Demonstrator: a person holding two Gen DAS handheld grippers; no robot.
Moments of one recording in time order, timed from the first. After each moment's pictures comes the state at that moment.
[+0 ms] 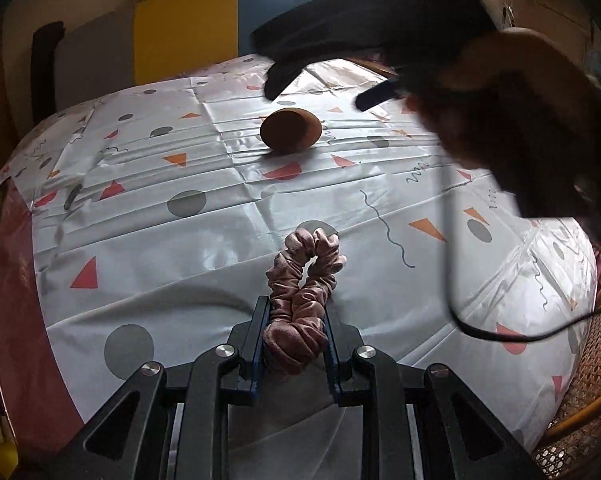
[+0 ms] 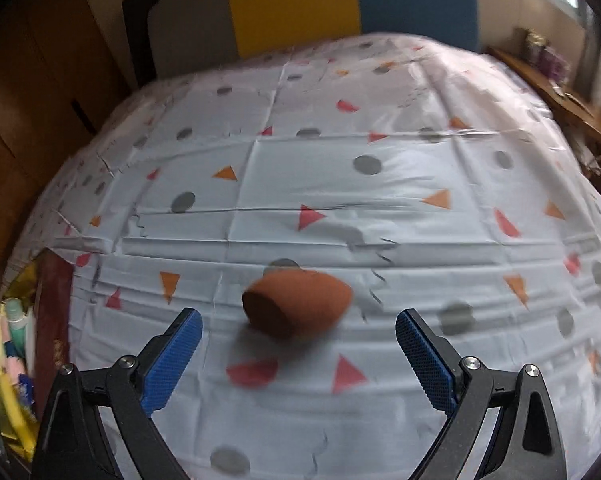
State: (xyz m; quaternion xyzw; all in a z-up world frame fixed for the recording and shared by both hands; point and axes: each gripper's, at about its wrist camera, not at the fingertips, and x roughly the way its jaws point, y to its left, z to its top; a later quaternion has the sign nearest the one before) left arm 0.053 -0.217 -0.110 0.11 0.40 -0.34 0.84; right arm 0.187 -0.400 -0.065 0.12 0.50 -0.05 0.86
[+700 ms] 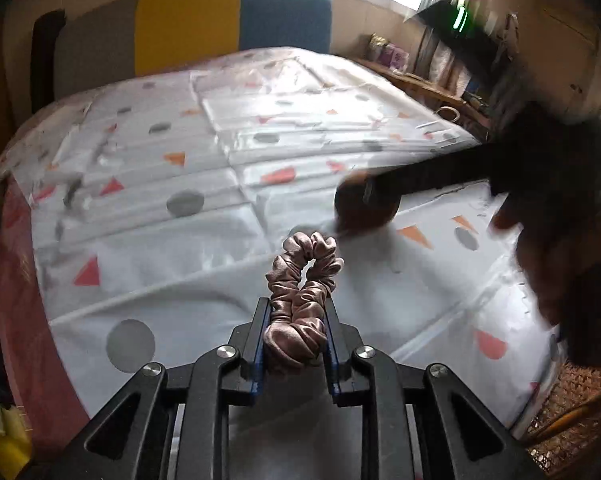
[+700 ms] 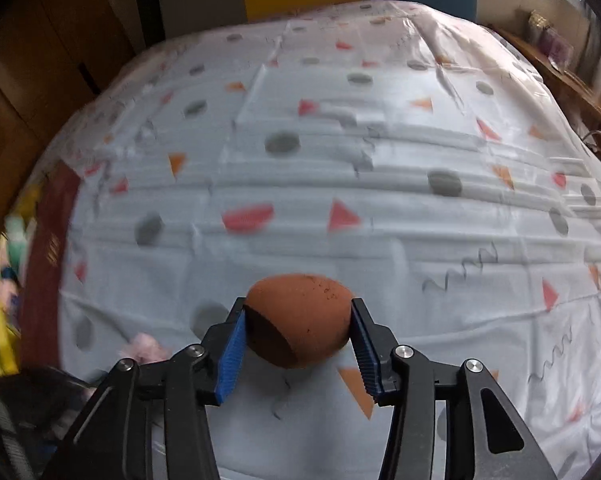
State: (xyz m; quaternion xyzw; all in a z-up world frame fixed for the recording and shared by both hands) left arm 0.046 -0.217 -0.087 0.10 0.41 -0.35 0.84; right arm 0.084 -0.369 -0.089 0.10 0.53 -0.05 0.84
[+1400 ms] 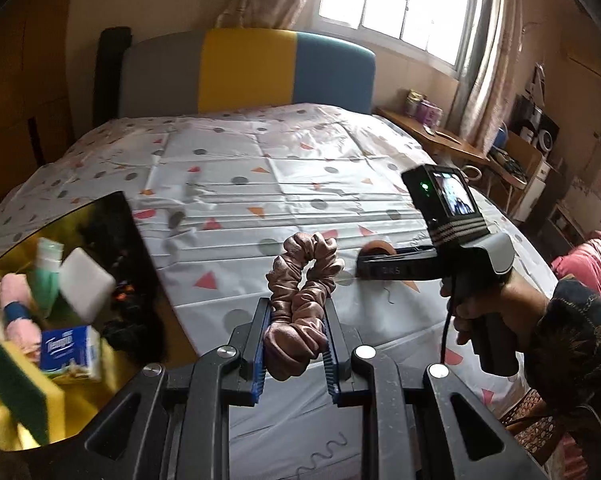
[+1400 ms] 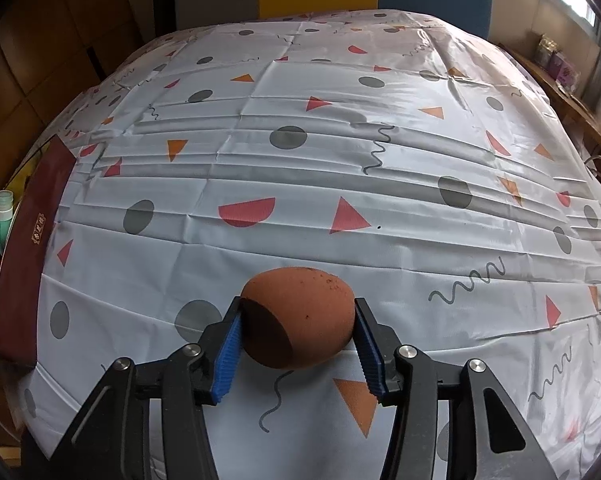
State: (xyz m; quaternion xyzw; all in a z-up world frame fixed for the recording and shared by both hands) left arm 0.012 -0.133 -0.003 0.04 0.37 -0.28 0.88; right arm 0.091 -0.364 -0.097 0.07 0.52 -0.04 0.85
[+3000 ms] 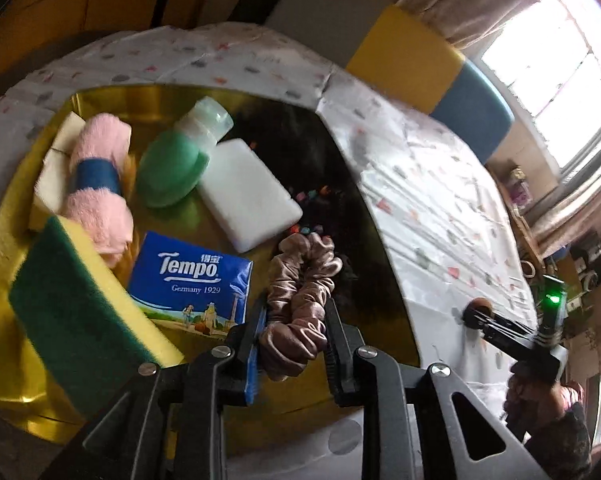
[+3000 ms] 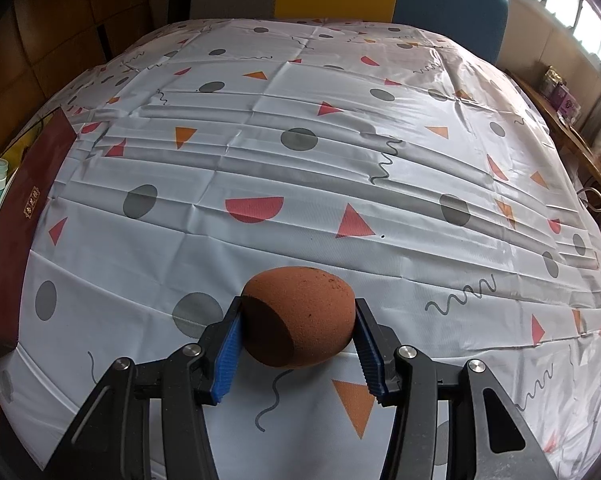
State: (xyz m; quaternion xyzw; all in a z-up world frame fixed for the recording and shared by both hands) left arm 0.092 0.007 -0.064 -0.16 0.49 -0.14 0.85; right arm 0.090 -0.353 -0.097 0.01 0.52 -0.04 0.85
